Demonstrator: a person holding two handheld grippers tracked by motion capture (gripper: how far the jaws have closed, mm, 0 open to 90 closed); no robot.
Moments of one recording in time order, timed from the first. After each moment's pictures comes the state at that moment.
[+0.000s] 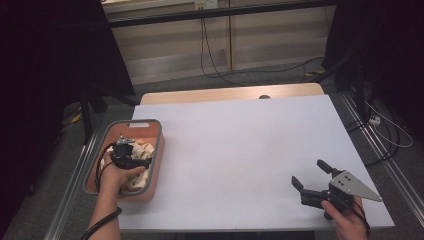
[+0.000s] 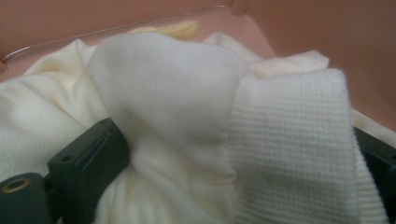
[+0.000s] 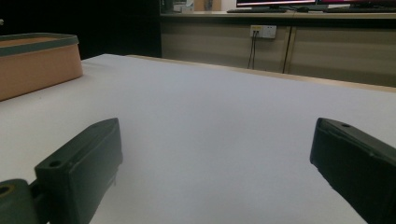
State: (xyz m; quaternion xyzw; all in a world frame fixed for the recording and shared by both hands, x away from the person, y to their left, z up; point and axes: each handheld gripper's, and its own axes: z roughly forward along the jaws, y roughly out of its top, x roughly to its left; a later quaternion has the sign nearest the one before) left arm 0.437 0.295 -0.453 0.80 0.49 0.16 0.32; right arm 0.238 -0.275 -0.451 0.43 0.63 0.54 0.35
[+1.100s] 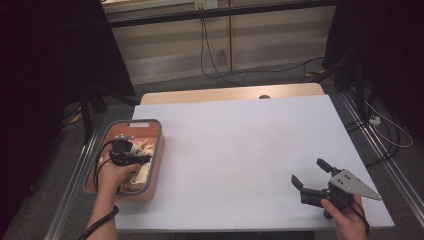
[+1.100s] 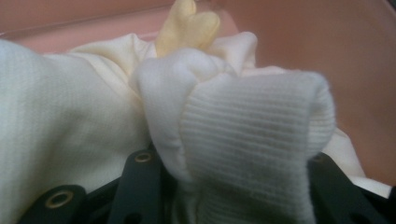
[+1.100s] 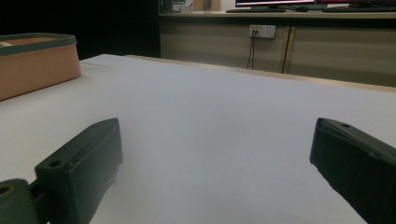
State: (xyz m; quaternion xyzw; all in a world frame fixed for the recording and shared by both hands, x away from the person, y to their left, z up) left arm 0.437 0.293 -0.433 0.80 0.51 0.10 0.31; right arm 0.240 -0.275 -0.451 0.44 0.63 0.54 0.35
